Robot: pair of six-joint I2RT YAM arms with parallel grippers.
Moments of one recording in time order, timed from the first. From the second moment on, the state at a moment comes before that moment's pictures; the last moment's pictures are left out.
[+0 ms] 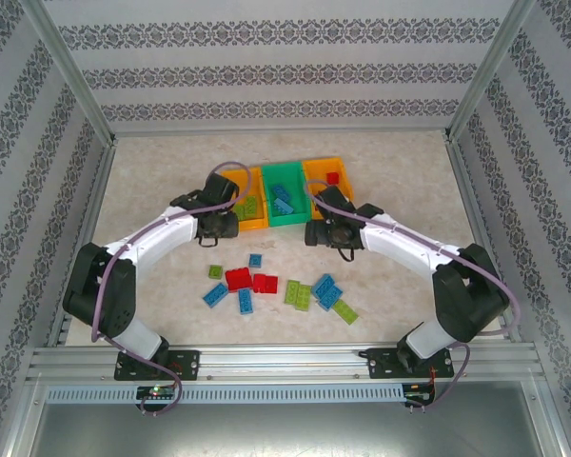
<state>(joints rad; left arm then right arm) -0.41 1.58 1.12 -0.65 -0.11 -0.43 0.61 1.54 1.03 -0.64 0.12 0.63</state>
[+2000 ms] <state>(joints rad) -0.16 1.52 1.17 -0.67 -0.07 -0.53 0.93 2.07 1.50 -0.67 0.03 0.93</state>
